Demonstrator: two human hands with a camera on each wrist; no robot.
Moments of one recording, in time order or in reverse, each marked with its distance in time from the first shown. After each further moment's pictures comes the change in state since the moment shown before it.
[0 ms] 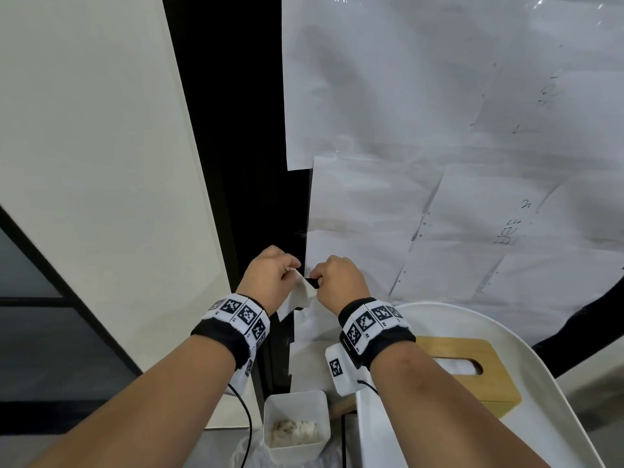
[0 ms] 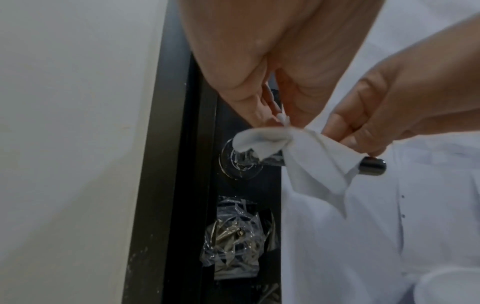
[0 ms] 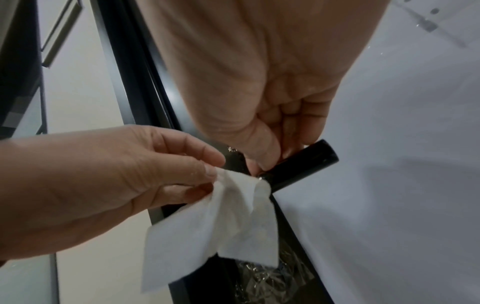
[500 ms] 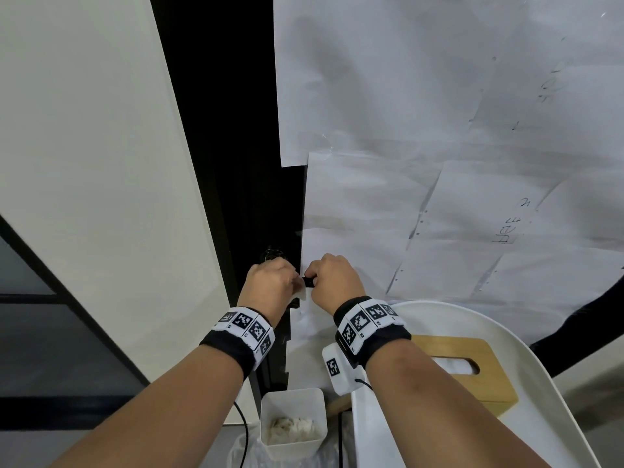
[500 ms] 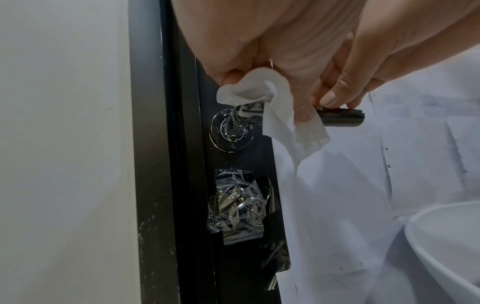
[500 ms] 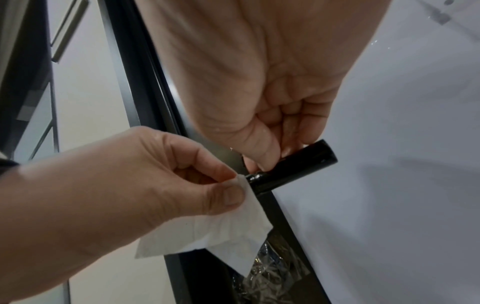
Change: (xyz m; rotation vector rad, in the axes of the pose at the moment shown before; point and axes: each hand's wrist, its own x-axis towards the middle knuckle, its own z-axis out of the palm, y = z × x) left_hand -0.011 0.002 0.022 0.235 0.039 0.127; right_hand 0.002 0.003 0.001 -0.015 -0.012 -0.049
